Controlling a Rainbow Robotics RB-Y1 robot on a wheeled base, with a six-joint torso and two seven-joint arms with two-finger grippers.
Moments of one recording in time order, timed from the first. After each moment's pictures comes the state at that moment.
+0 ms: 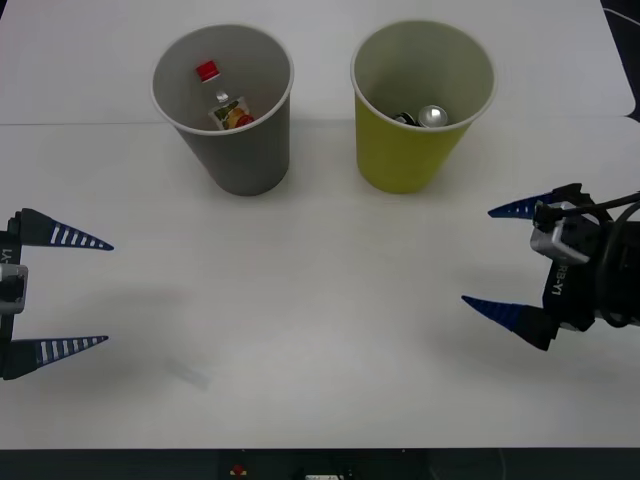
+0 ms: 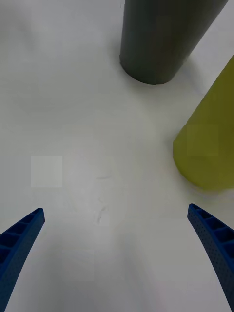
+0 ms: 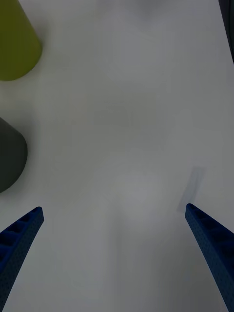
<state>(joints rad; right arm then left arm) 0.10 -0.69 -0.25 -2.35 1.87 -1.30 -0.61 0.26 1.13 0.26 -2.01 -1.31 -1.13 -0.09</state>
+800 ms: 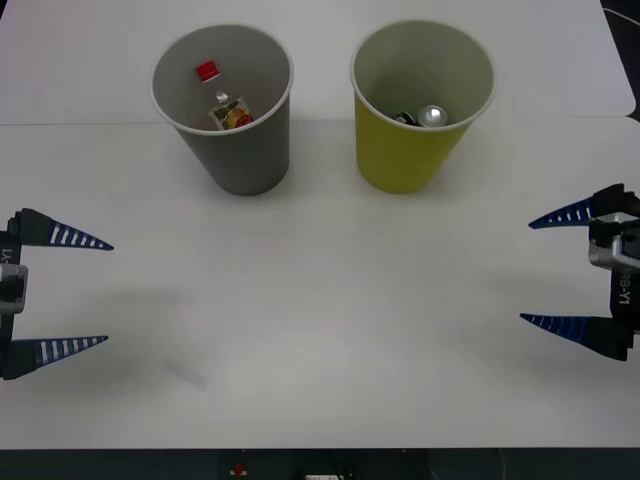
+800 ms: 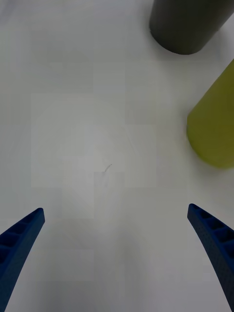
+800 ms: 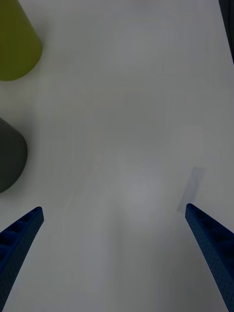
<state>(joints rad) 0.19 -1.08 -0.28 -2.26 1.60 -1.15 -0.48 0.26 1.13 0.26 -2.01 -1.31 -1.13 -0.09</state>
